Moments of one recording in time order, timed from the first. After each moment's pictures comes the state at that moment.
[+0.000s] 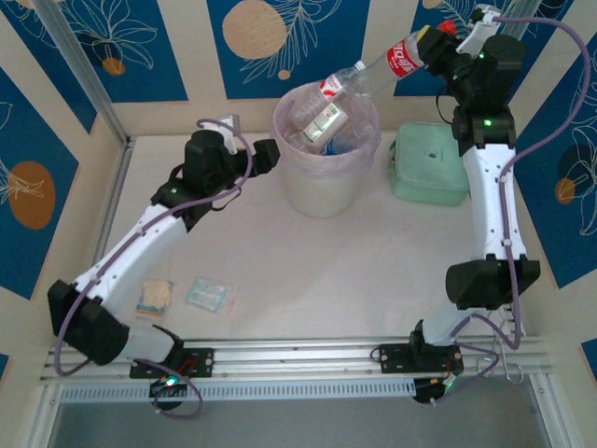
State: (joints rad) left arm -0.50 1.41 1.35 -0.25 0.01 -0.54; right arm -0.03 1.67 2.01 -0.26 -0.28 0.46
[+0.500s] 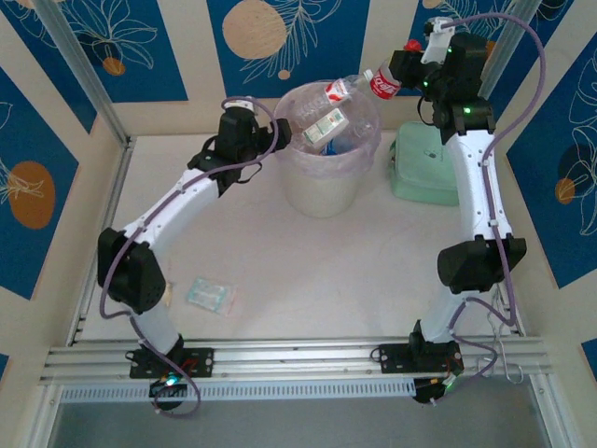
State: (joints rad) left arm -0.49 1.76 1.64 -0.27 -0.10 -0.56; right arm 0.06 1.80 2.15 -0.52 -0.29 0.17
